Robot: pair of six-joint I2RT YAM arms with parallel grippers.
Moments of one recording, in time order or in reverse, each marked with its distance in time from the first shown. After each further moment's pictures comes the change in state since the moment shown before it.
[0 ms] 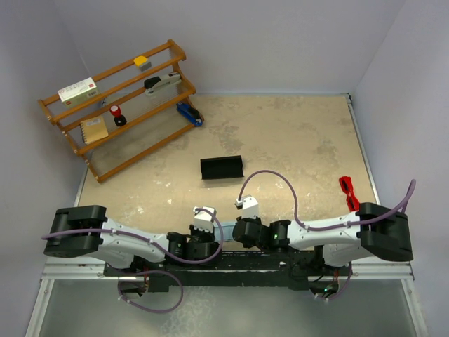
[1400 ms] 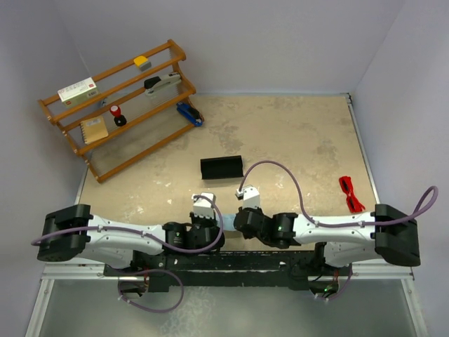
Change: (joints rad) left arm 0.091 -0.074 0.099 -0.068 -0.062 0.085; right arm -0.056 -0.075 0.084 -0.105 0.030 -0.092
